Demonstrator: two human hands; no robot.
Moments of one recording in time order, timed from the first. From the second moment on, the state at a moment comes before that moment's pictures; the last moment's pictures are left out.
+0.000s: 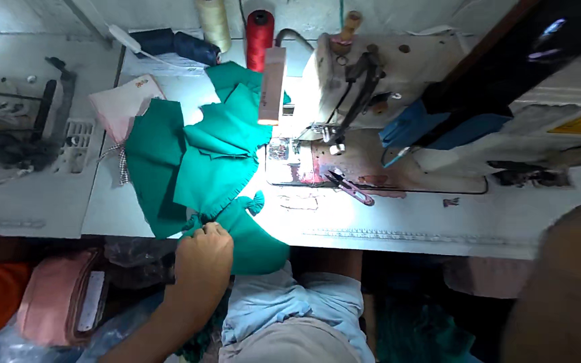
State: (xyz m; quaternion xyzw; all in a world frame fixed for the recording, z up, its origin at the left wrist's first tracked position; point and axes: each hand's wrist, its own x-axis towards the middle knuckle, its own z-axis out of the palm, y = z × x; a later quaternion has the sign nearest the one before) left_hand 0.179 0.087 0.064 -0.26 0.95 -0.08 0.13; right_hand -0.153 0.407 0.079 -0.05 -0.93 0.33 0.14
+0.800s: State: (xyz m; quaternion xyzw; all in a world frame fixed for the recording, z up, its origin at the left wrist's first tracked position) left_hand 0.170 0.106 0.007 -0.22 0.97 0.05 -0.01; right_hand -0.009 0.185 -0.008 0.60 -0.77 0.20 0.02
